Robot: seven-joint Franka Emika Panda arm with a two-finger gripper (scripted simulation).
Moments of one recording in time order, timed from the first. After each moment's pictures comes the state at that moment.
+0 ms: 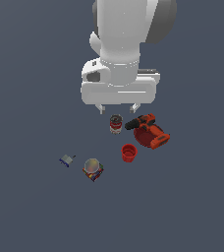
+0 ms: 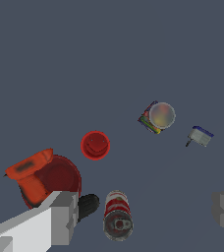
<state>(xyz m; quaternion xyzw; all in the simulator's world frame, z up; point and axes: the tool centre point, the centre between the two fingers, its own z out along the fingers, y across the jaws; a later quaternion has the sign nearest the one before) 0.013 0.018 0.321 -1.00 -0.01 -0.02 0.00</state>
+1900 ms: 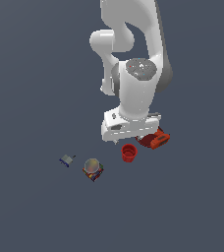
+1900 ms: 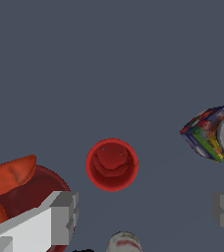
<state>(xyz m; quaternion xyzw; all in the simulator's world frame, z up) 0.033 0.063 0.181 -1.00 -0.10 -0.01 0.00</state>
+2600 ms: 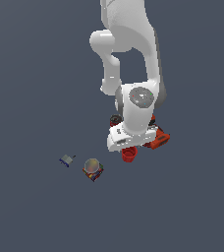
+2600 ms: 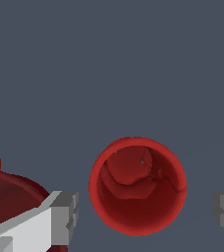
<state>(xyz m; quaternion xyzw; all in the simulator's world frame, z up) 0.023 0.080 0.099 -0.99 -0.13 0.00 0.00</state>
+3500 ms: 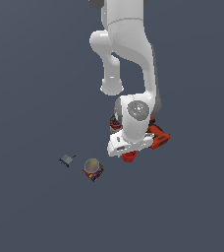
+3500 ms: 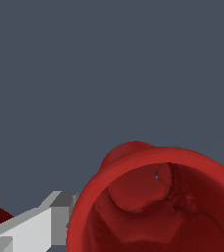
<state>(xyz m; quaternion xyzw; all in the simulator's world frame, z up) 0.022 0.081 0.050 -0.99 -0.13 0.00 0.00</state>
